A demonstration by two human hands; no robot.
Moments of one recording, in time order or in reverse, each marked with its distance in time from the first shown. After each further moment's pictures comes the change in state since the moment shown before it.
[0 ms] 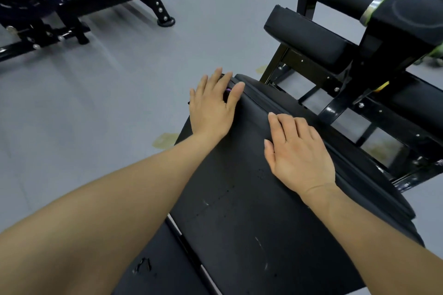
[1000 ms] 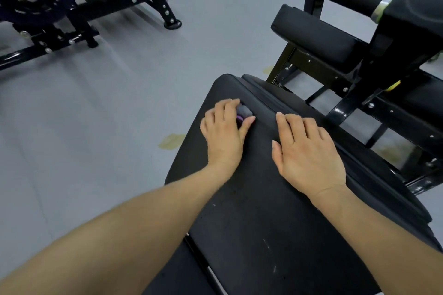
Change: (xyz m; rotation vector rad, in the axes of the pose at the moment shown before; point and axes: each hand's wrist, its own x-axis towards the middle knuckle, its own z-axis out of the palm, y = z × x) left_hand -0.043 -0.005 0.025 0.085 0.209 0.036; right_hand -0.003 0.000 0.002 -0.042 0.003 0.001
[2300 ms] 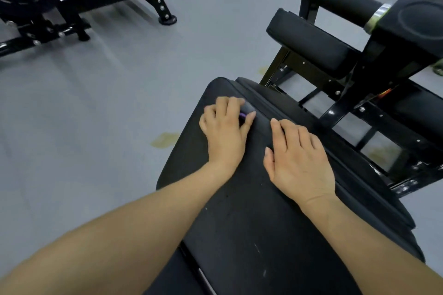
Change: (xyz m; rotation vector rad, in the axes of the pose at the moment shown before) left_hand 0.006 0.012 0.011 0.019 0.062 0.014; right_hand -0.001 0.000 0.002 0.000 0.054 0.025
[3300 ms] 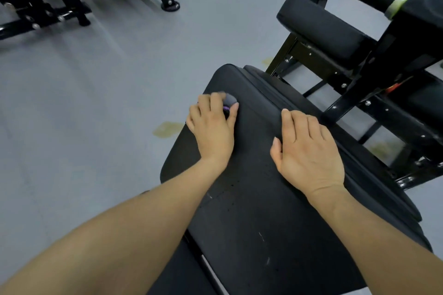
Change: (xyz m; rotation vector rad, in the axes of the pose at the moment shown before) left_hand -0.010 -0.030 -0.002 0.045 0.065 -0.189; right_hand 0.000 -0.002 0.002 -0.037 0.002 -0.013
